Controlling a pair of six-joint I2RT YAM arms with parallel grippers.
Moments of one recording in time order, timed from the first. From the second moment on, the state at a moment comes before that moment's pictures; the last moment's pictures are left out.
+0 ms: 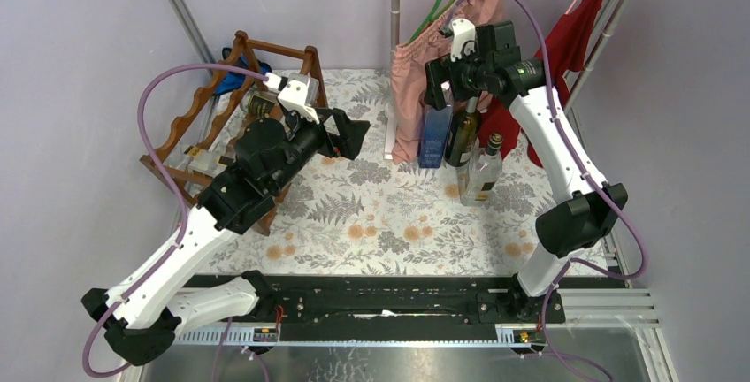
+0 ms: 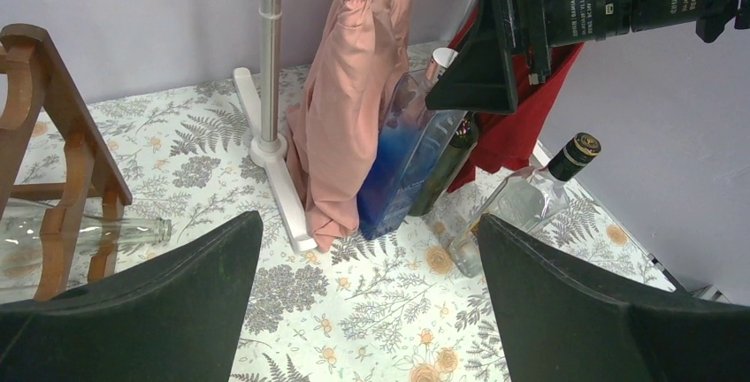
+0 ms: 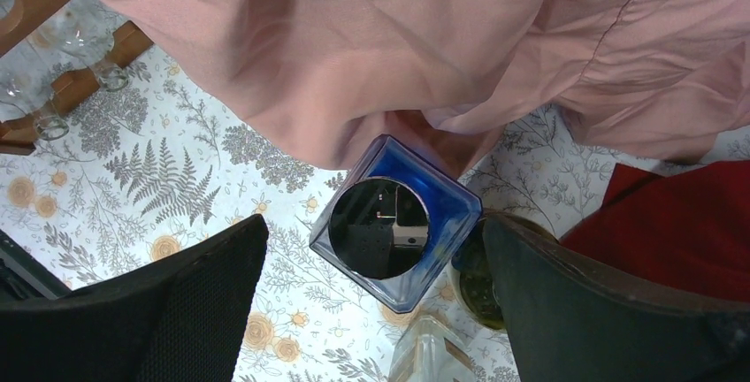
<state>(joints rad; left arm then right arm) -0.74 0.99 1.20 -0.25 -0.19 -0.26 0.33 1.71 1.90 -0.86 -0.30 -0.11</state>
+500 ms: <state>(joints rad) -0.73 0.99 1.17 -0.25 -0.18 -0.26 0.35 1.72 1.83 -0.86 -0.24 0.00</state>
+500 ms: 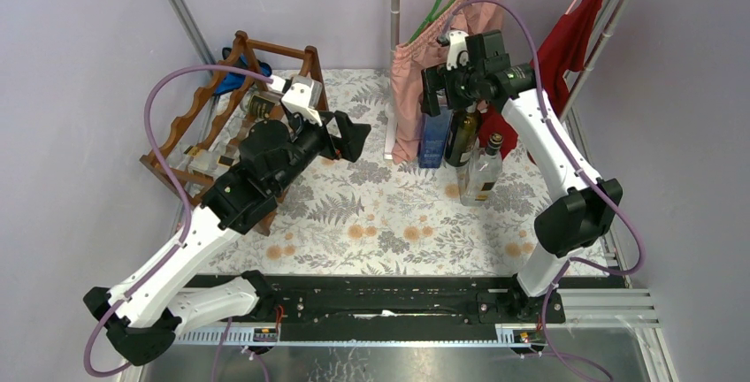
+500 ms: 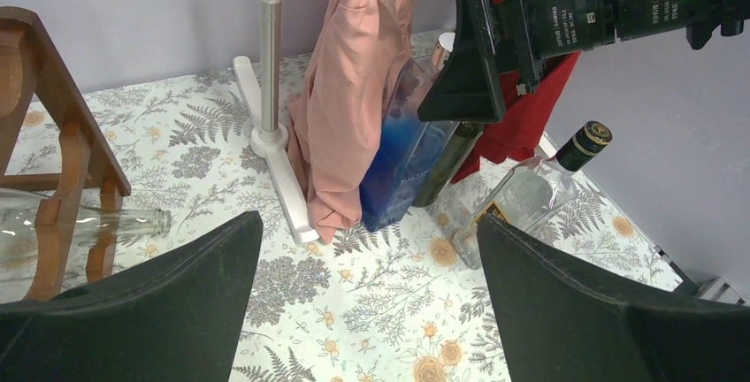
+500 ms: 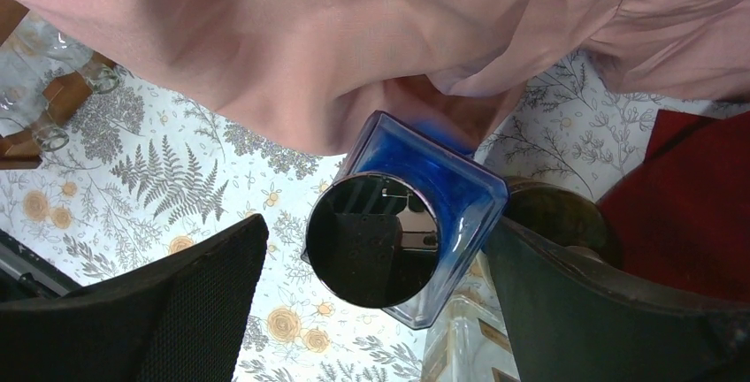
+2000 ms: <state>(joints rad) -0.73 0.95 1.02 -0.15 0.00 -0.11 0.39 1.77 1.79 -0.80 -0.13 0.09</state>
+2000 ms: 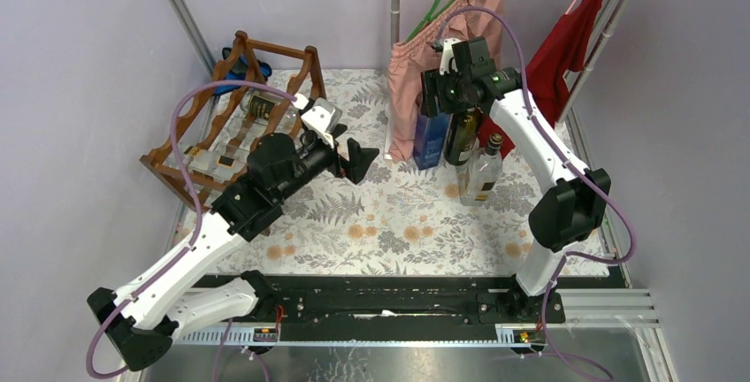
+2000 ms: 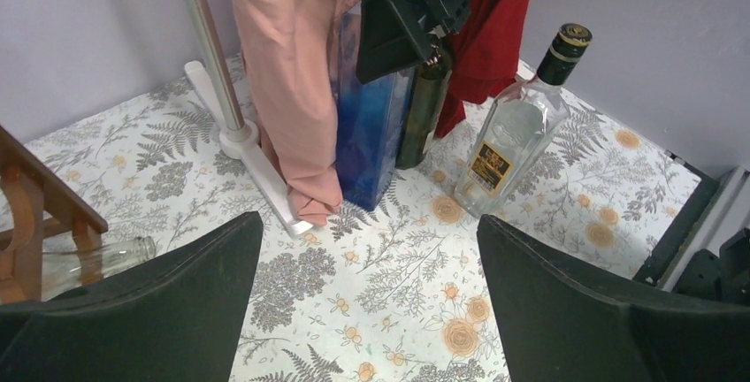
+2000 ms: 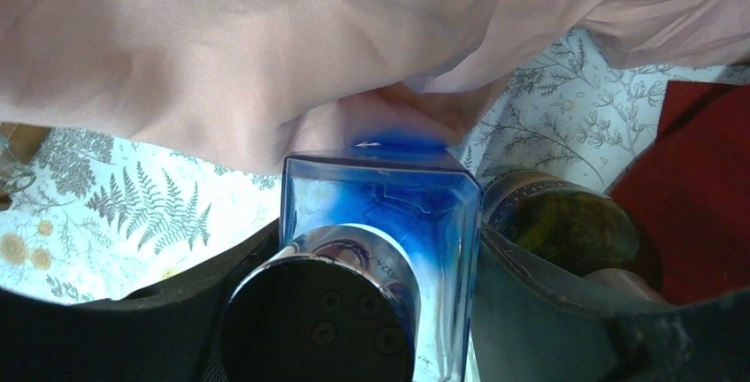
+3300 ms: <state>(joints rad) -0.82 1.11 0.56 0.41 -0.04 0.15 0.40 1.58 1.46 -0.59 -0.59 0.53</state>
